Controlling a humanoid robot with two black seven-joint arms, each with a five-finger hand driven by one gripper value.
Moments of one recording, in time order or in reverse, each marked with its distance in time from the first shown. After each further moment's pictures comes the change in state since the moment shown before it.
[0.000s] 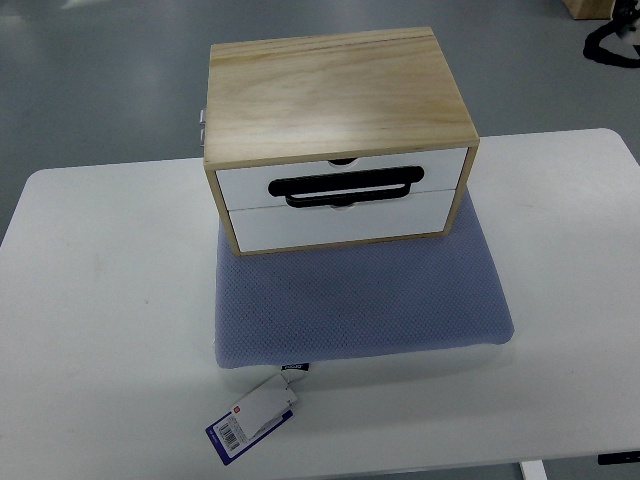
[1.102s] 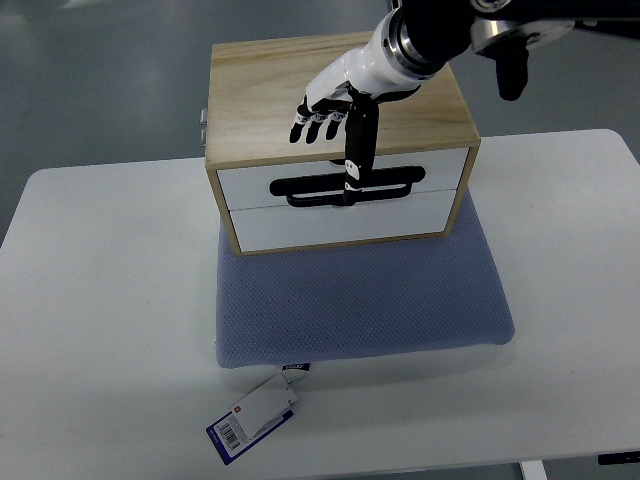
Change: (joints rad) left arm 0.000 0.000 -0.001 -0.005 -0.006 0.000 0.000; right arm 0.621 0.051 -0.767 0.798 0.111 0.084 -0.535
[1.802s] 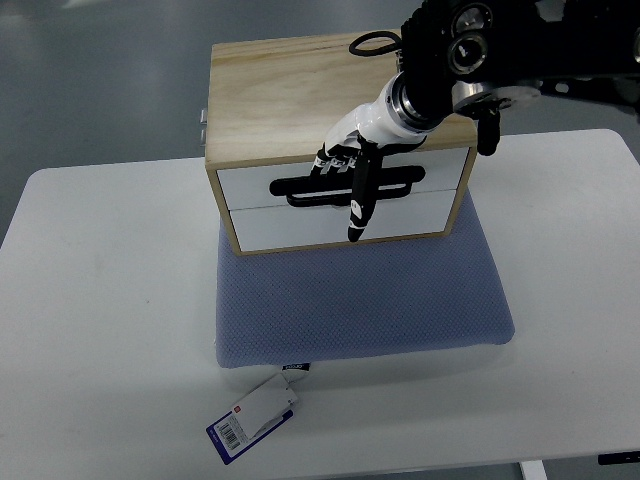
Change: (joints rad) left arm 0.000 0.000 0.000 0.002 -0.001 0.001 0.000; right arm -0.119 0.023 -0.005 0.006 0.056 -0.096 -0.062
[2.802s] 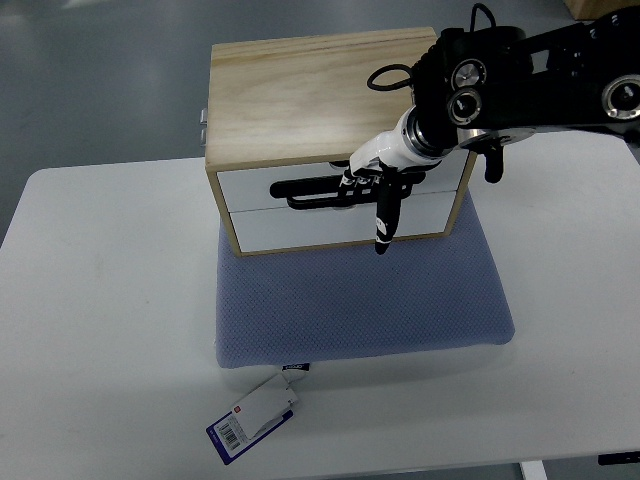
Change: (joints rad) left arm 0.000 0.000 -0.002 0.001 0.000 0.000 0.000; right arm -0.095 0.011 -0.040 -0.022 -0.124 0.000 0.005
